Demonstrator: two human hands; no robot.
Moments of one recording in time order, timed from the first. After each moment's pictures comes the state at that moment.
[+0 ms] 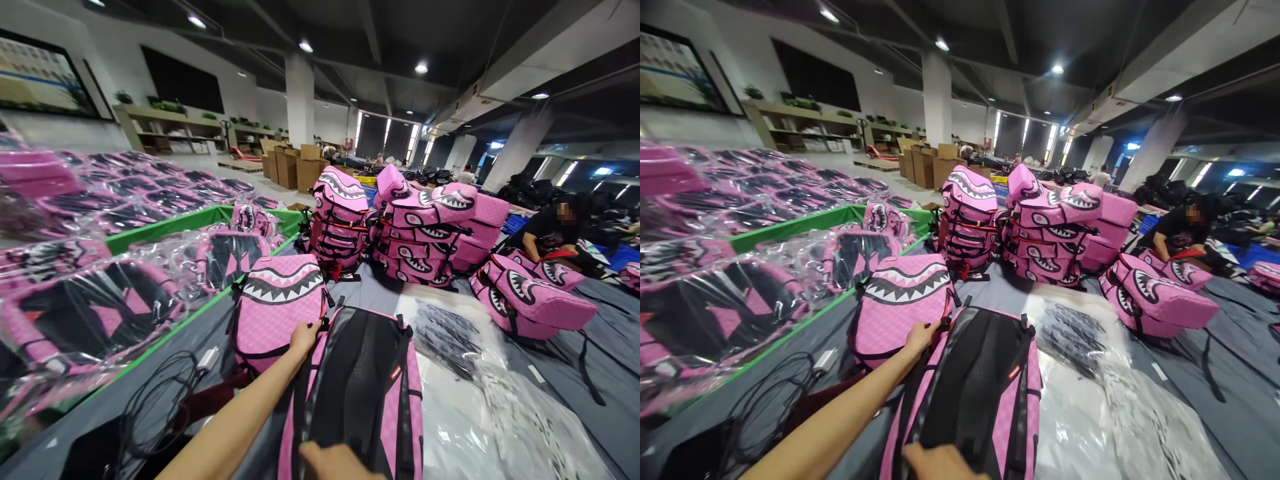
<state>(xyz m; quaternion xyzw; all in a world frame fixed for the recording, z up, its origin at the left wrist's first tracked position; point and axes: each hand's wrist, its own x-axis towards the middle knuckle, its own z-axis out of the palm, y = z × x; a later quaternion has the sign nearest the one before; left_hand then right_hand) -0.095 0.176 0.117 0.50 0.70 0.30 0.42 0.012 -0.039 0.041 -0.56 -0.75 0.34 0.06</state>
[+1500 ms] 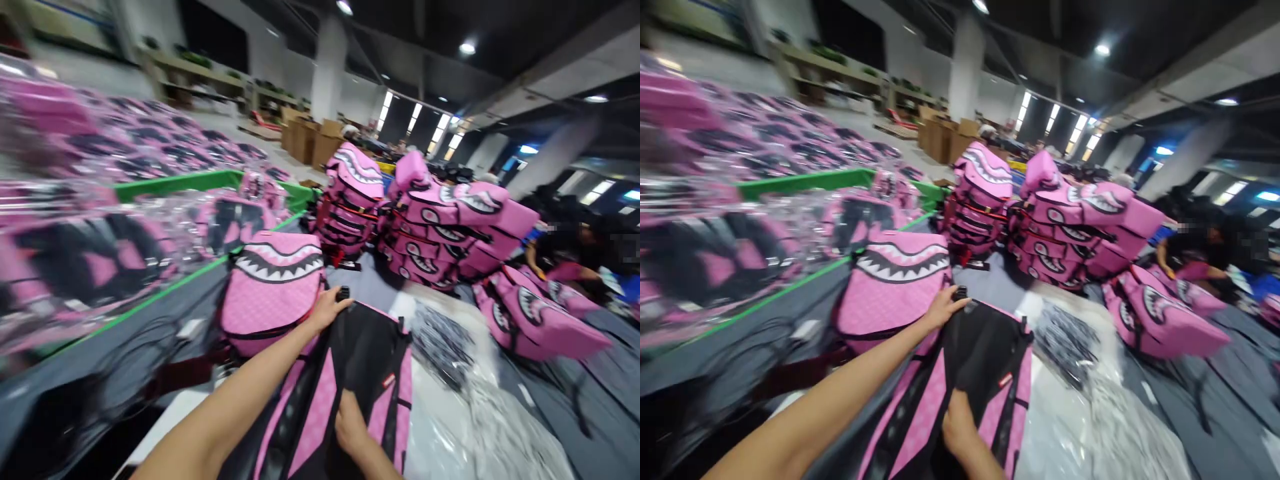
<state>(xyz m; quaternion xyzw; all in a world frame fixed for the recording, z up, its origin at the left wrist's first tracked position) -0.034 0.215 0.124 0.67 0.49 0.43 0.36 0.095 0.018 0.067 -0.52 -0.72 0.33 0.33</state>
